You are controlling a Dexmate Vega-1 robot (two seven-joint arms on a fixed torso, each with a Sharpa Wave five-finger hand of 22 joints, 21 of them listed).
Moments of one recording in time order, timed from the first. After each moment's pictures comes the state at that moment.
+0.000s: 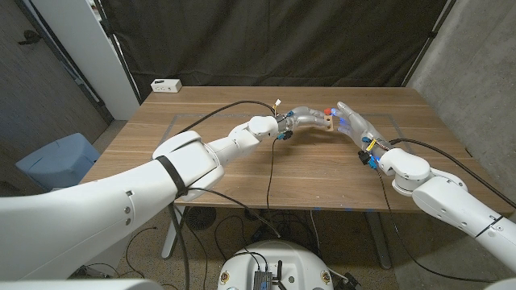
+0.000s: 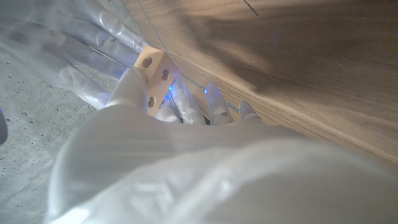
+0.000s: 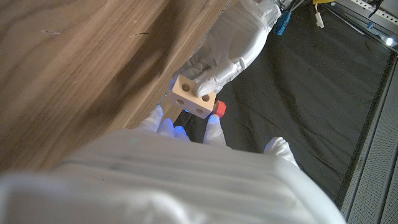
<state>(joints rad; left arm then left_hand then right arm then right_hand) 0.14 -0.08 0.95 -0.36 -0.23 -0.43 -0.28 0.87 0.04 0.26 -0.14 0.18 0.83 -0.19 0.19 0.18 0.79 -0.21 0.21 0.21 0.43 -0.03 0.20 0.18 0.06 0.20 0.19 0.17 -1.18 -0.88 -0.24 -1.97 0.59 -0.09 -0.20 0.10 0.08 0.15 -0.05 0.23 0.30 -0.07 0.18 0.17 -0.17 0.14 0.19 0.18 -0.17 0.19 0.20 0.21 0.04 0.15 0.19 0.17</state>
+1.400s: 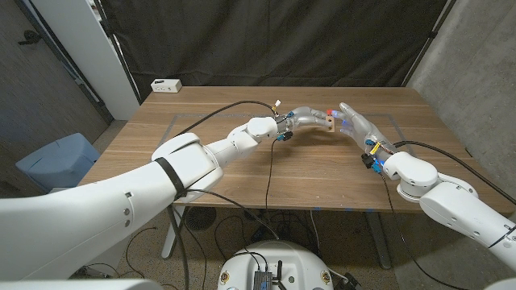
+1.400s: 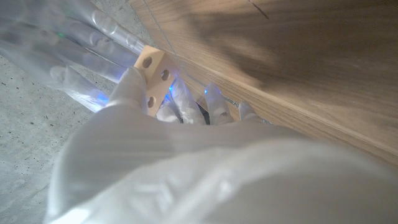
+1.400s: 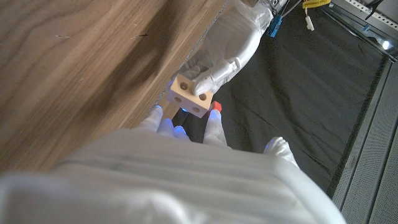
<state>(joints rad) 0.15 -0.07 0.94 -0.36 -0.22 -0.50 -0.30 0.87 0.05 0.26 -0.14 0.18 0.83 -0.18 0.18 0.18 0.79 -0.21 0.21 0.21 0.43 -0.03 0.20 0.18 0.06 0.20 0.19 0.17 -1.27 -0.91 -0.17 -2.05 0.59 -0.10 -0.23 0.10 0.08 0.15 -0.05 0.23 0.31 -0.08 0.18 0.17 -0.17 0.14 0.19 0.18 -0.17 0.19 0.20 0.21 0.04 0.15 0.19 0.17</state>
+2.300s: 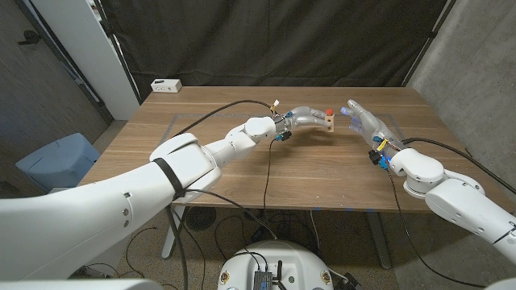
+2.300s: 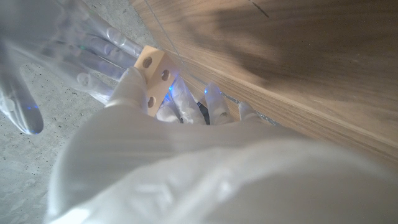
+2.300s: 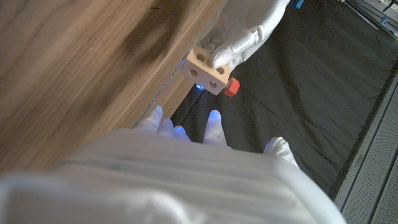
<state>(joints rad) 0.16 -0.05 0.93 -0.37 -0.21 -0.54 -0.32 0.87 0.04 0.26 -0.14 0.18 0.83 -0.18 0.18 0.18 0.79 -0.21 0.21 0.21 0.43 -0.03 0.20 0.18 0.06 0.20 0.19 0.17 -1.25 -0.90 -0.15 -2.01 0.57 -0.10 -0.22 0.10 0.08 0.15 -0.05 0.24 0.29 -0.08 0.18 0.17 -0.17 0.14 0.19 0.18 -0.17 0.19 0.20 0.21 0.04 0.15 0.19 0.17</state>
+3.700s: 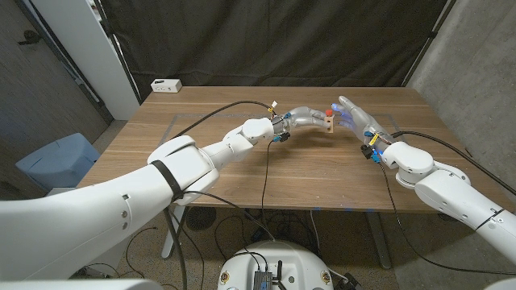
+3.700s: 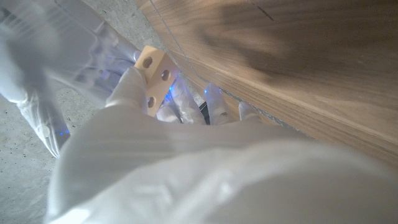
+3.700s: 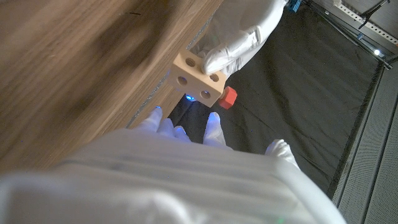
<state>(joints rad) 0.17 -0.04 0.92 -0.37 -0.20 -0.60 -0.34 0.87 0.04 0.26 -0.14 0.18 0.83 -0.18 0.18 0.18 0.79 -0.21 0.21 0.21 0.43 -0.03 0.20 0.18 0.06 0.20 0.19 0.17 -1.13 -0.88 -0.24 -1.93 0.56 -0.07 -0.14 0.09 0.08 0.14 -0.04 0.24 0.26 -0.08 0.18 0.17 -0.17 0.14 0.19 0.18 -0.17 0.19 0.20 0.21 0.02 0.16 0.19 0.17</state>
